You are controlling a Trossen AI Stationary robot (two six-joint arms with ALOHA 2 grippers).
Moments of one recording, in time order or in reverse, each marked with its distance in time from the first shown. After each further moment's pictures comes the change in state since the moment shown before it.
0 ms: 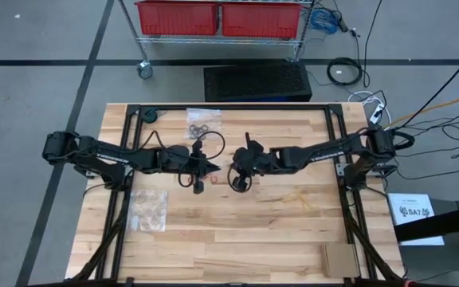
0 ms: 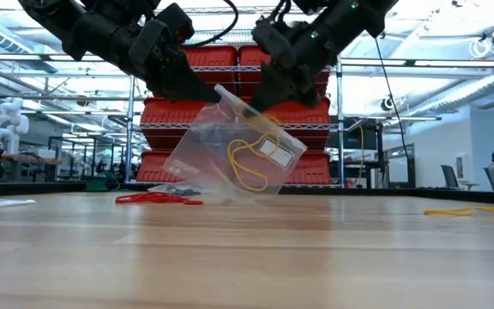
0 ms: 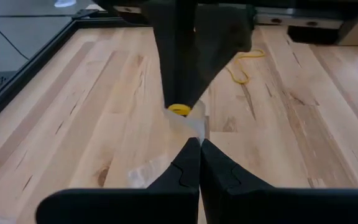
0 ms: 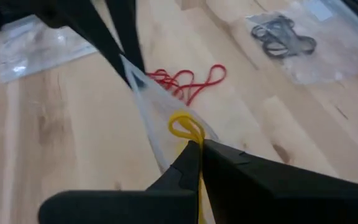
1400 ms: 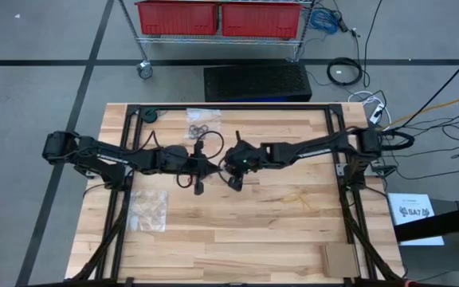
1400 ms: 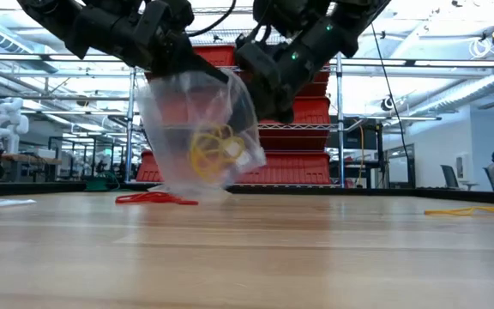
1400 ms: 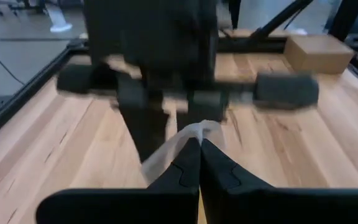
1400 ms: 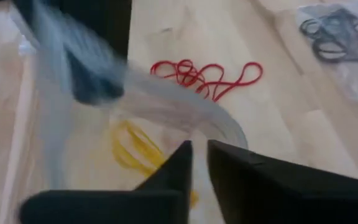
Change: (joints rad) left arm -0.016 0.000 0.000 0.103 0.020 -0.004; right arm -0.066 0.126 0.077 0.028 -0.185 -0.137
